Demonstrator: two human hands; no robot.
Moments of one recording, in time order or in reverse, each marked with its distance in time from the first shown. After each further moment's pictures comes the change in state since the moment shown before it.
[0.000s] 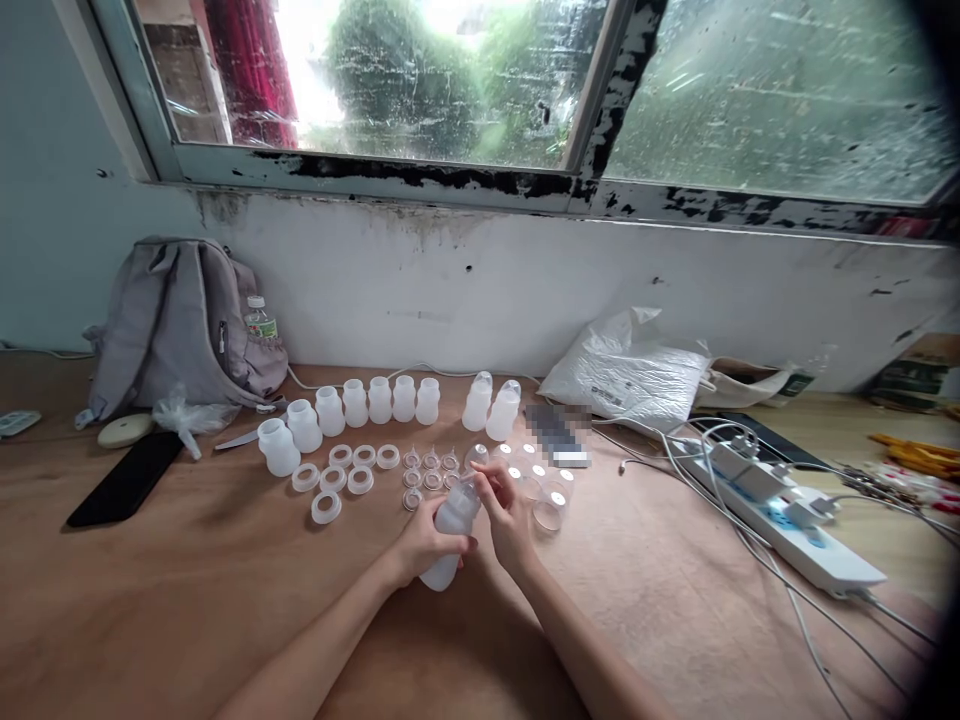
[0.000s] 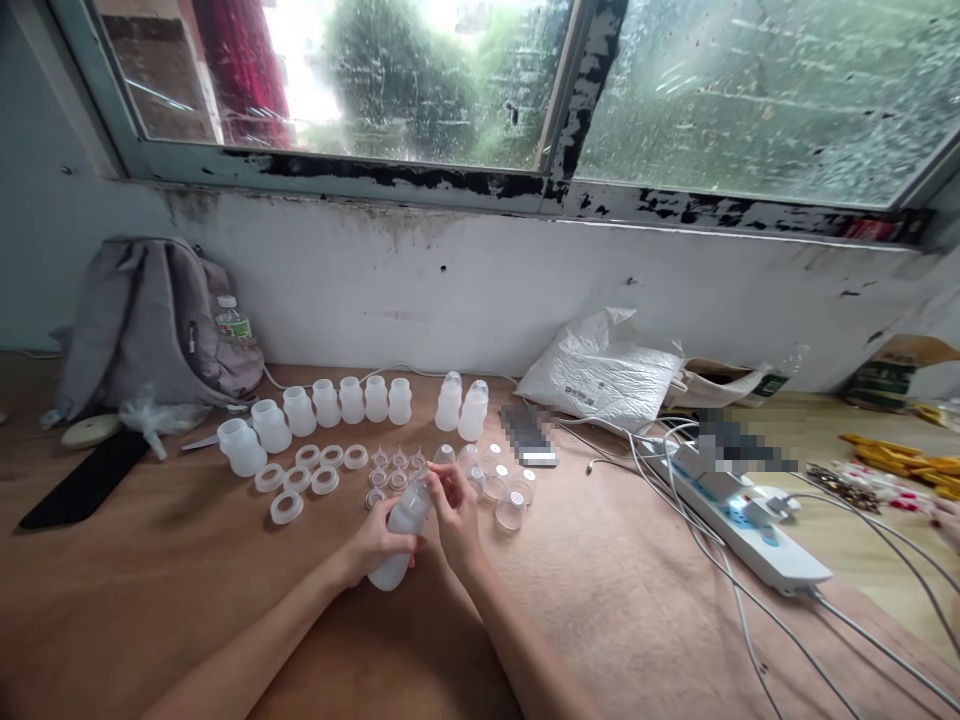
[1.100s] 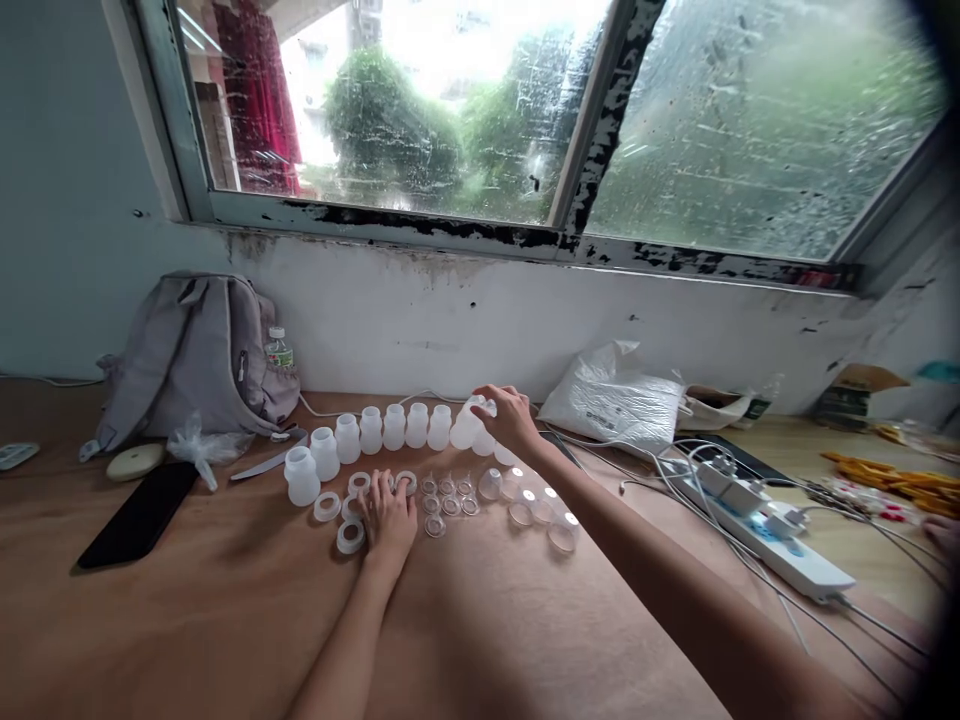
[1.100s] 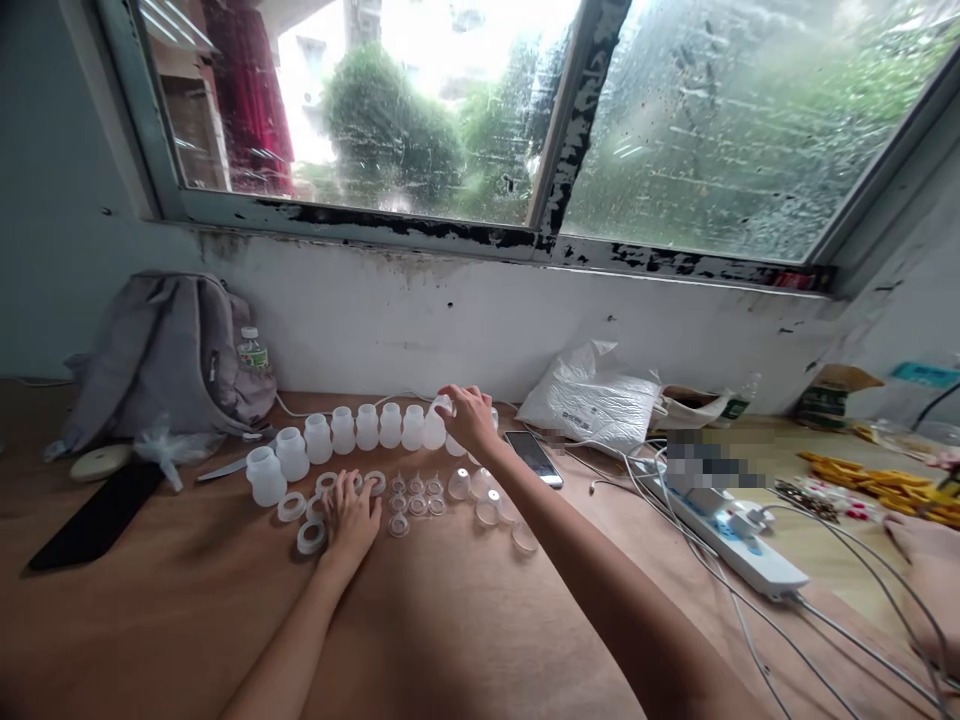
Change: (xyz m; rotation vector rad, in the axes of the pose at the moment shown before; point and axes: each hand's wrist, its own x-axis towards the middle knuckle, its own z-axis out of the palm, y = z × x) left_hand 0.021 -0.015 -0.086 1.417 0.861 0.290; right_hand 0.139 -0.064 0.019 -1.190 -0.071 -0.413
